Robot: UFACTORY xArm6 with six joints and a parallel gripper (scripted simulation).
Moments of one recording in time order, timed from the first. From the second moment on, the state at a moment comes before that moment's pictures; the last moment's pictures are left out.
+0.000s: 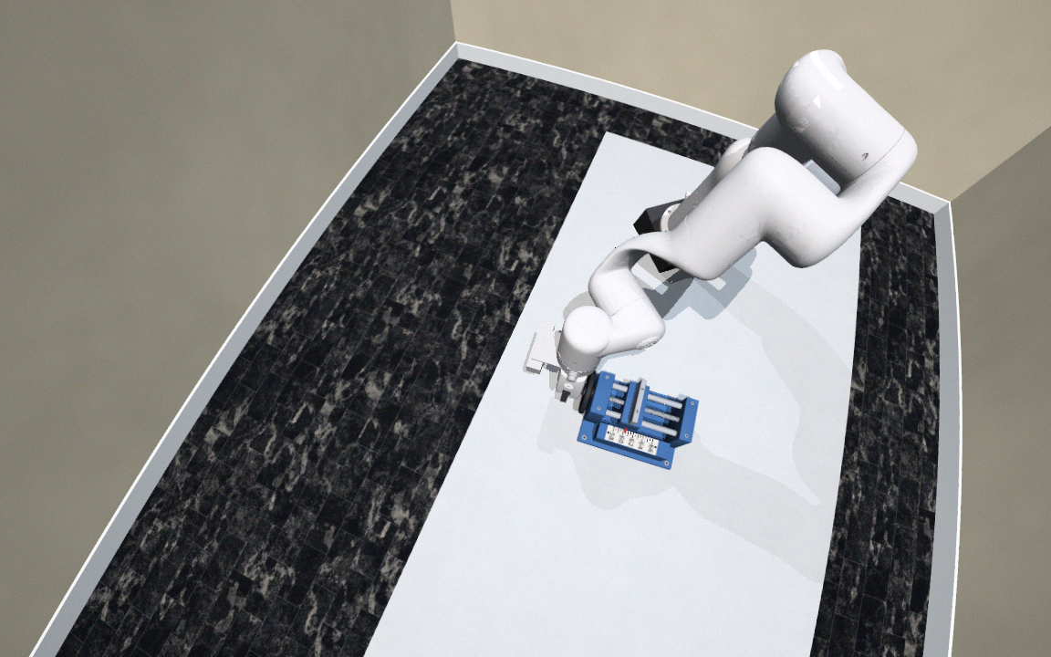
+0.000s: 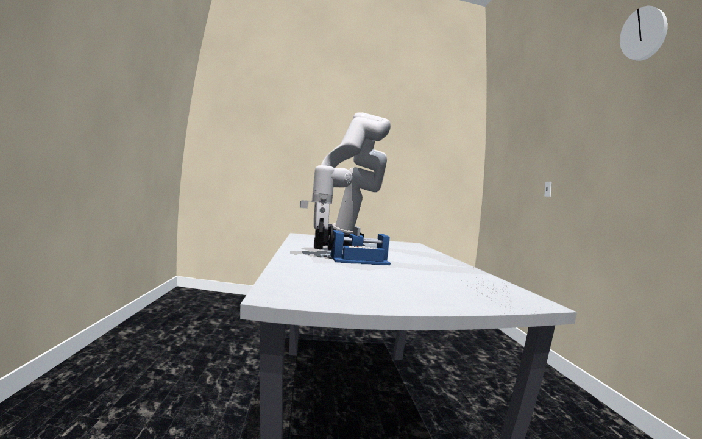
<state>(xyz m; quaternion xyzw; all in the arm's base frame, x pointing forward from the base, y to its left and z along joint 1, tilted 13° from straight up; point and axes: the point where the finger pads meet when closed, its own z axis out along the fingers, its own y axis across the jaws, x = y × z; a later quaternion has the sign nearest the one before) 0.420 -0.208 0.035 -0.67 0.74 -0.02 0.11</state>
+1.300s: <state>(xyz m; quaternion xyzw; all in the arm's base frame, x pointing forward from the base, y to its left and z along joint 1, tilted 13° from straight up) 0.454 -0.211 0.040 -0.67 0.74 -0.02 0.11</state>
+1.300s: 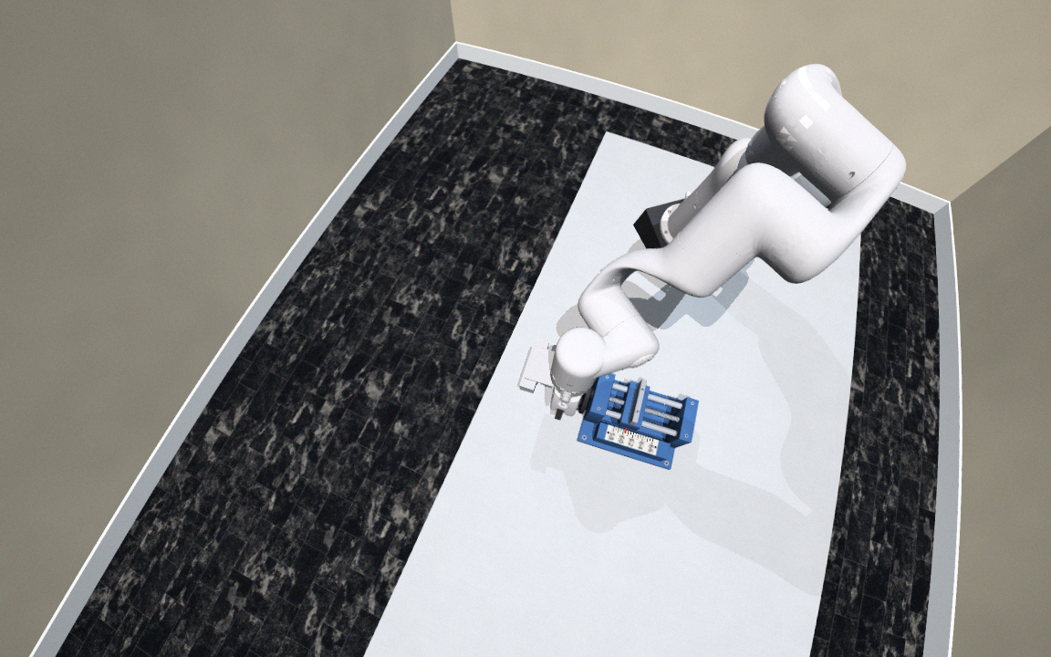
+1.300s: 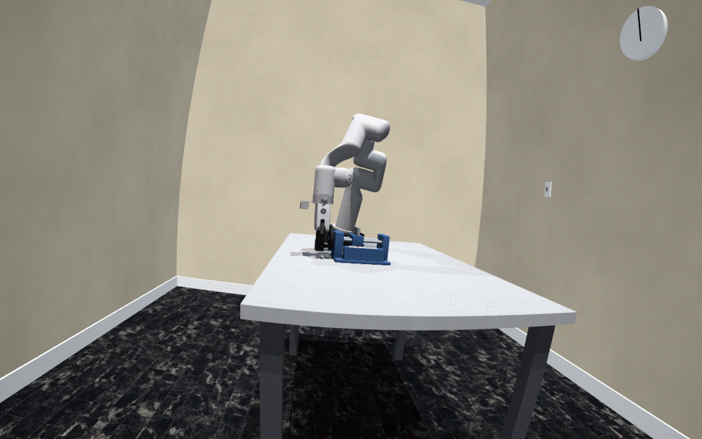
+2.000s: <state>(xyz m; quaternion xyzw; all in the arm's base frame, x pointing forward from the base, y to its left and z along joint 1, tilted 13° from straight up) 0.463 -0.214 0.054 -0.67 0.74 -0.02 0.11</state>
